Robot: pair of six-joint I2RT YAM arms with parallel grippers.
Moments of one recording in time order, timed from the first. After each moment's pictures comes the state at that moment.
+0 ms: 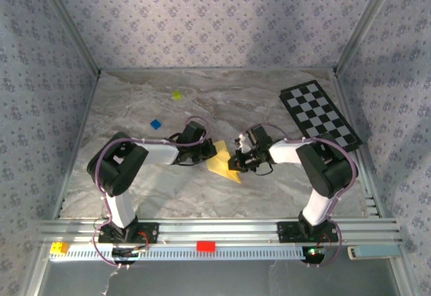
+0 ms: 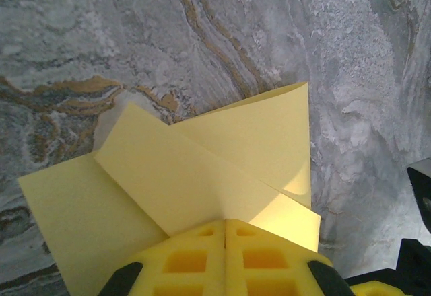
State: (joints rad) left arm -0.69 1.80 0.84 0.10 0.25 -0.98; right arm 0.52 1.73 0.73 -0.10 -0.69 0.58
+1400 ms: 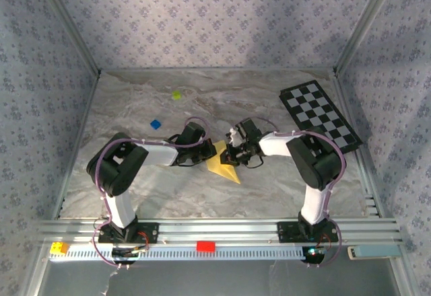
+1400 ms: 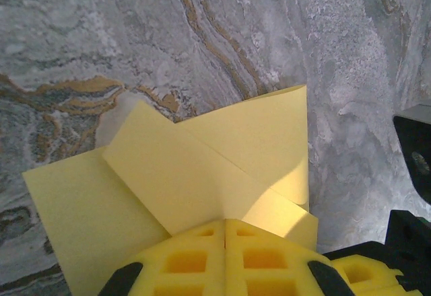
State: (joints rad) left arm -0.69 1.80 0.81 0.15 0.25 -0.99; right arm 0.57 1.84 0.89 -0.12 -0.66 0.59
